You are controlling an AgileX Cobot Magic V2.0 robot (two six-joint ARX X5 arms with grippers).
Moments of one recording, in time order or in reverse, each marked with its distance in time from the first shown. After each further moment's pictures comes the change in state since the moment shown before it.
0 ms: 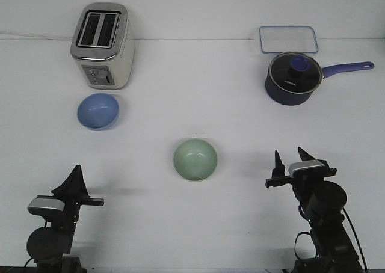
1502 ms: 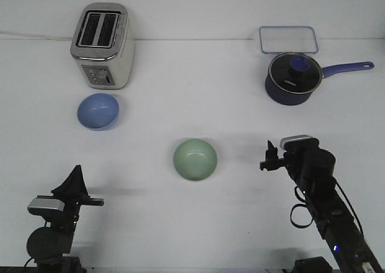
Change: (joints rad) left arm 0.000 0.000 0.000 0.000 0.000 0.000; right arm 0.000 0.314 0.203 -0.108 -0.026 0.026
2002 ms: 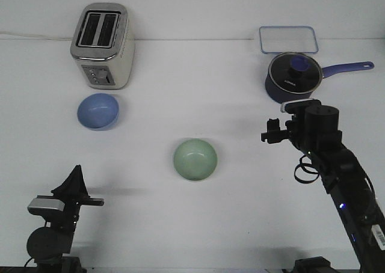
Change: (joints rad) left arm 0.000 0.000 0.000 0.000 0.000 0.000; right arm 0.000 0.259 0.514 -0.440 0.000 0.003
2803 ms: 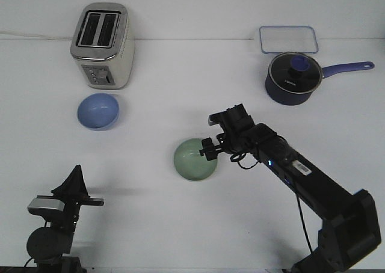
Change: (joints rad) left arm 0.000 0.000 0.000 0.000 0.000 0.000; right arm 0.339 0.482 0.192 -0.135 -0.131 0.192
